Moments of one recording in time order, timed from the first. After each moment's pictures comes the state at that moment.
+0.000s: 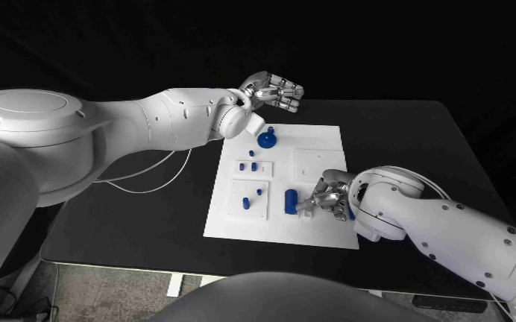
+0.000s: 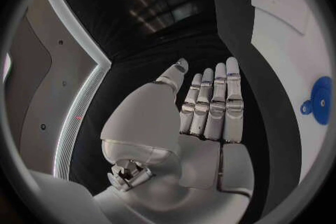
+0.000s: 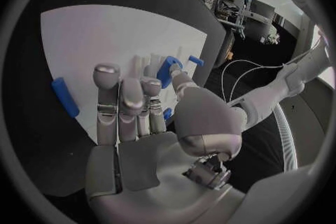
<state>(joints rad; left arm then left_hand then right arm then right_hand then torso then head) 1.23 -0.64 -0.17 1.01 -0.11 -0.10 0.38 1.34 0.02 0.14 -0.04 0.17 0.98 0.16 0.07 0.06 1.11 0.13 0.06 0.06 1.16 0.12 0.06 0.08 0.11 1.15 0.10 0.07 0.12 1.02 -0.47 -0.01 1.44 -1.19 0.10 -0.59 1.03 0.00 0.14 -0.06 0.09 1.24 0.03 0.06 0.13 1.35 -0.05 0.93 1.04 1.47 -0.09 1.03 1.25 0.08 1.46 -0.11 0.63 1.31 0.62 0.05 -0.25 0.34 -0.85</state>
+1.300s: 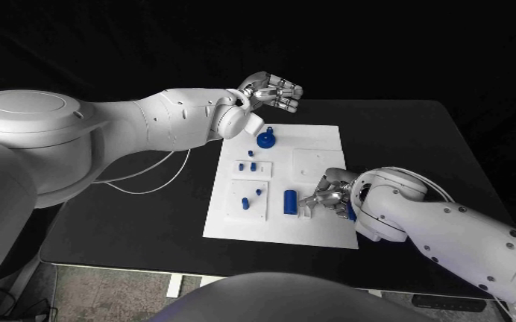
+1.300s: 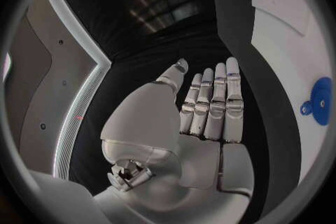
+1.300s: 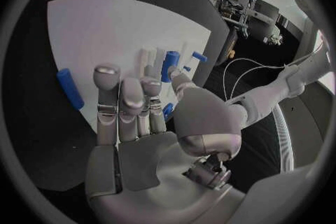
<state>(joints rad) 1.23 -0.64 -0.17 1.02 -0.11 -0.10 0.38 1.34 0.02 0.14 -0.03 0.17 0.98 0.16 0.07 0.06 1.11 0.13 0.06 0.06 1.16 0.12 0.06 0.08 0.11 1.15 0.10 0.07 0.12 1.02 -0.50 0.00 1.44 -1.22 0.05 -0.58 1.03 -0.02 0.15 -0.06 0.17 1.23 0.04 0.06 0.13 1.35 -0.05 0.93 1.05 1.46 -0.09 1.03 1.24 0.08 1.47 -0.12 0.64 1.30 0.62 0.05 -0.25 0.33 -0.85</state>
